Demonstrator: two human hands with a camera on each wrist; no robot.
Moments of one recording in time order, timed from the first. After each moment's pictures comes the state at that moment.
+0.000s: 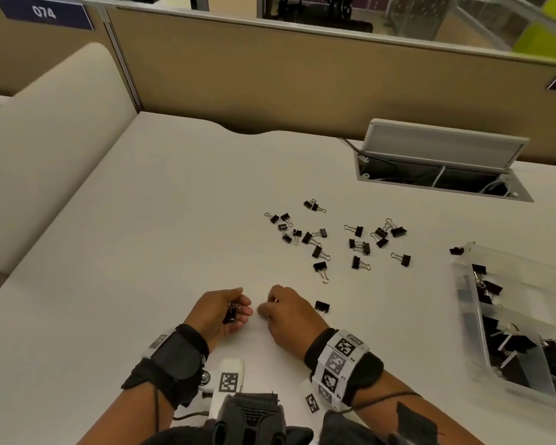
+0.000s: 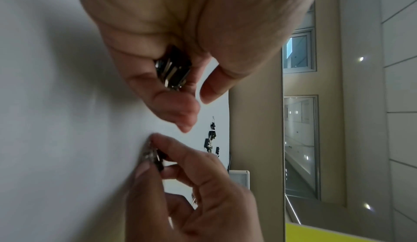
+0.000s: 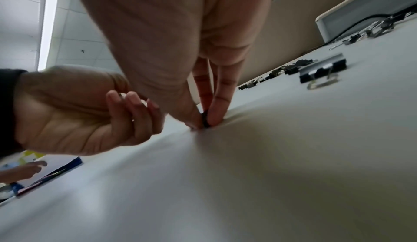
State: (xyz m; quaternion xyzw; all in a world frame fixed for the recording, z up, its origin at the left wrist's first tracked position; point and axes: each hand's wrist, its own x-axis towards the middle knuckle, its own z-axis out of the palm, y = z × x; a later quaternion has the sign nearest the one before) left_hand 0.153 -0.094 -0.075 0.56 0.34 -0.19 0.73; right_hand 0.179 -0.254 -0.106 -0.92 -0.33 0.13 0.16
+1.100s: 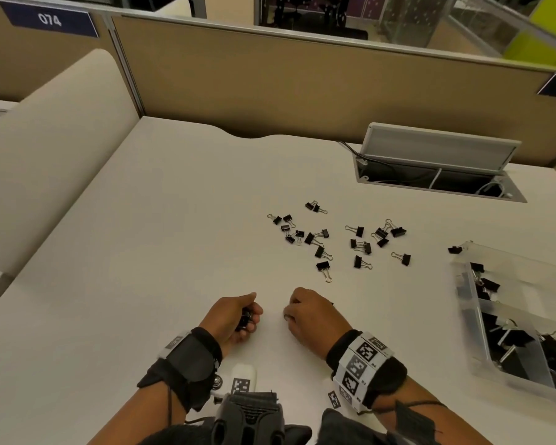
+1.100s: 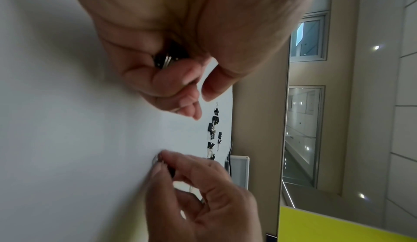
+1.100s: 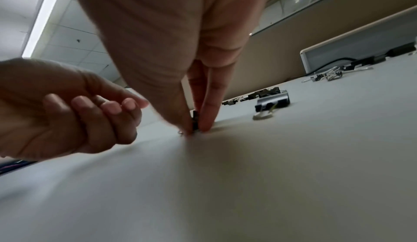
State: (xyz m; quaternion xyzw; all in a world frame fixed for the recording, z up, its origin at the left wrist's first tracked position) left_hand 0.144 -0.101 -0.077 0.58 0.33 -0.23 0.71; right_hand 0.178 -0.275 -0.101 -0.94 -0.31 0.12 0.10
